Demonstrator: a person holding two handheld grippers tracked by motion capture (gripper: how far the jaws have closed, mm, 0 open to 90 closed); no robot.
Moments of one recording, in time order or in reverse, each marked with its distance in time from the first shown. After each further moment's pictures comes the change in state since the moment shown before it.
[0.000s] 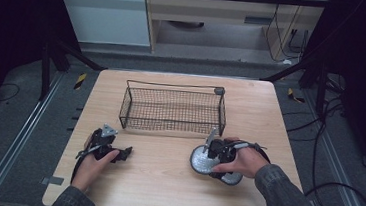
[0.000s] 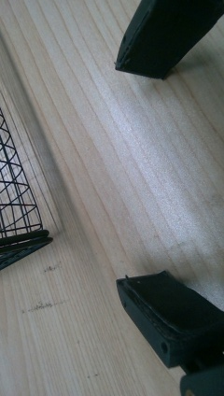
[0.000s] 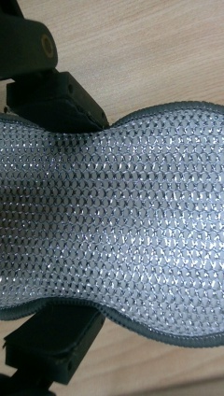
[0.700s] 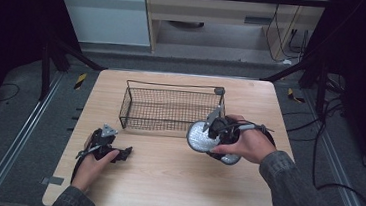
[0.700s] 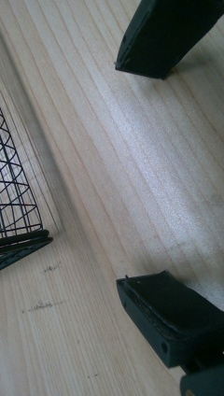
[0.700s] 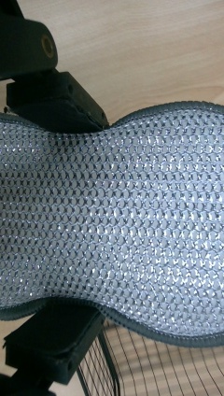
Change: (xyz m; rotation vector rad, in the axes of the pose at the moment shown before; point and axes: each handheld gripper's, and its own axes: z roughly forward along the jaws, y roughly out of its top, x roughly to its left) left arm 0.000 0.000 0.000 -0.004 0.001 -0.001; right arm -0.008 0.030 -0.078 -0.134 -0.146 -0.028
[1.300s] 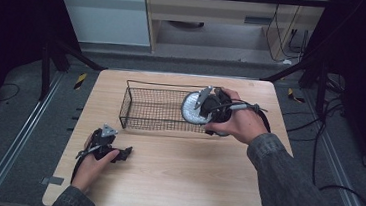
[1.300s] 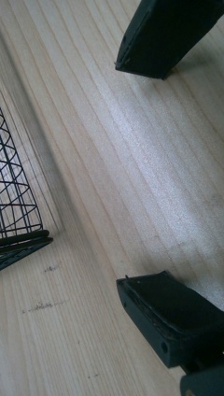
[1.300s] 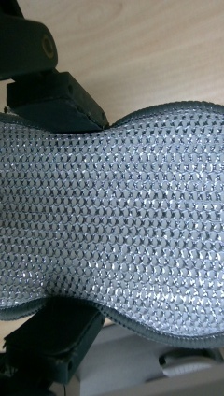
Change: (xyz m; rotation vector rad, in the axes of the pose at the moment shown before) left arm 0.000 0.000 0.000 0.002 -0.001 0.001; right arm -0.029 0.045 -0.023 -0.046 -0.268 -0.082
